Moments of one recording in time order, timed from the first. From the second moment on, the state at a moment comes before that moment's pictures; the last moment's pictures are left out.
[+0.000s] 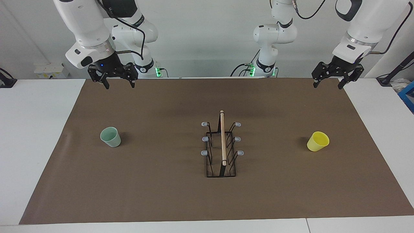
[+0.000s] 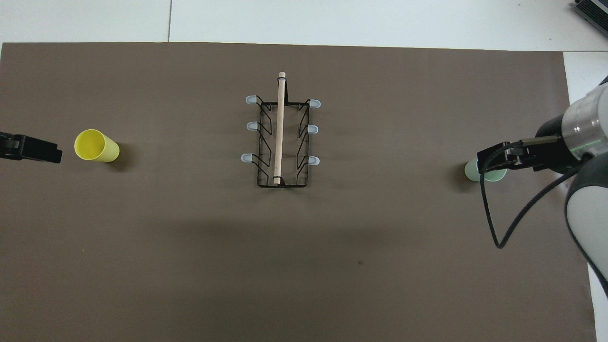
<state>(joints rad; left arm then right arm) -0.07 -0.04 0.05 -1.60 0.00 1.59 0.15 0.04 0.00 0.07 -1.57 0.01 1.51 0.09</state>
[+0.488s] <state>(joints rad) -0.07 -0.04 0.05 -1.60 0.00 1.57 0.15 0.04 0.00 0.07 -1.57 0.01 1.51 0.09</state>
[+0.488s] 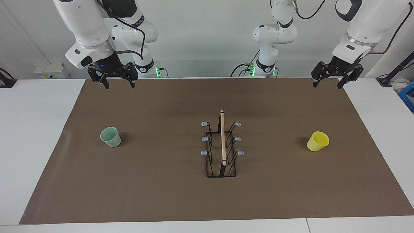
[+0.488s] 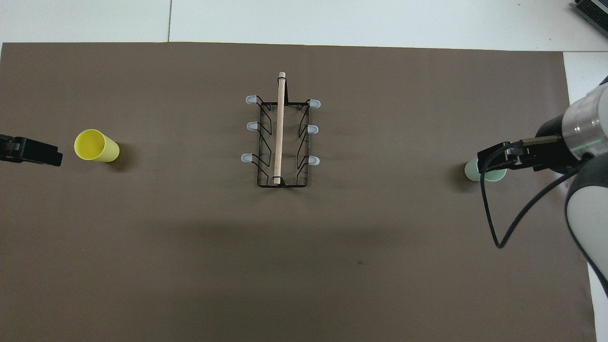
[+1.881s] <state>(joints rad) -0.04 0.23 0.22 -1.47 -0.23 1.56 -0.44 0.02 0.11 0.07 -1.64 -0.09 1.66 -0.08</state>
